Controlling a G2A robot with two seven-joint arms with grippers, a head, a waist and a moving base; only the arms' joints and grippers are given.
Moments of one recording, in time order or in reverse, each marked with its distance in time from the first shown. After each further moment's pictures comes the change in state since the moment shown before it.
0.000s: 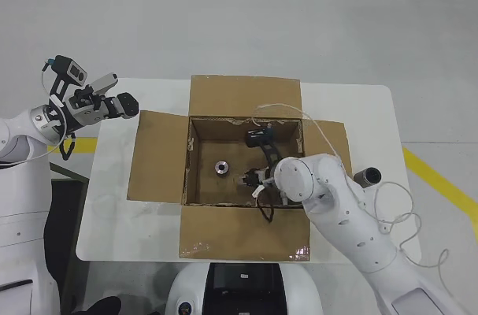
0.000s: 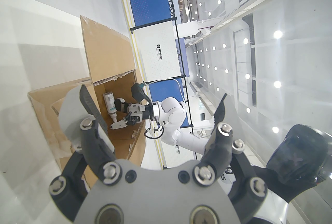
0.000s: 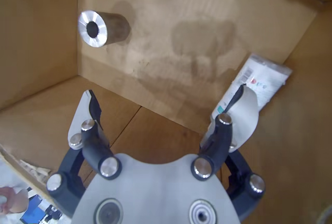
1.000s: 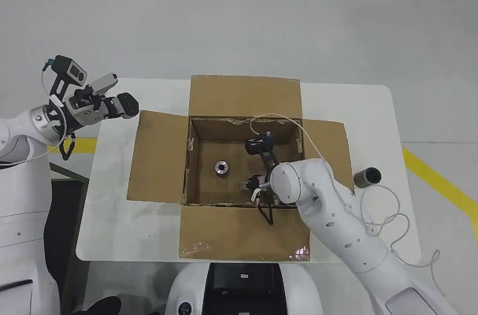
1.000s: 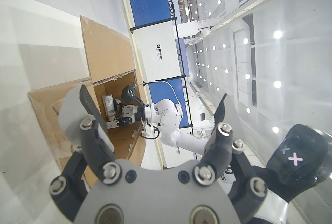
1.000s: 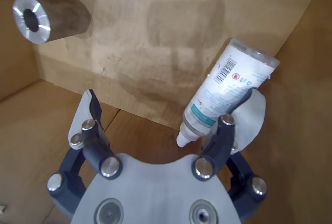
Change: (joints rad) left arm 0.000 0.000 0.000 0.000 0.000 0.000 0.000; right arm -0.014 -0.032 -0.025 0.067 -0.088 0.018 0.047
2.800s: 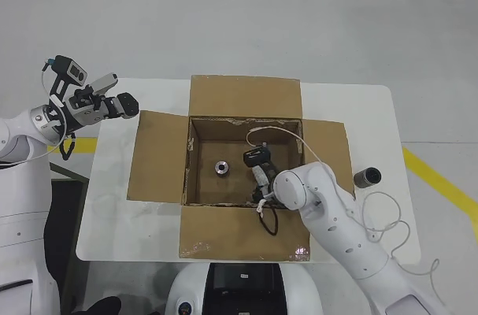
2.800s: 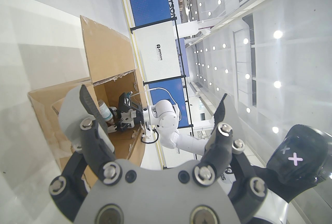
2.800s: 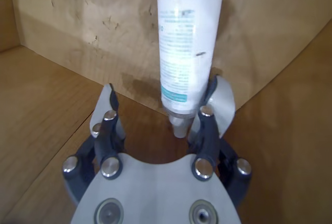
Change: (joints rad) left arm 0.000 0.000 0.000 0.000 0.000 0.000 0.000; right arm -0.056 -0.001 0.039 -0.002 -0.032 -0.160 0.090
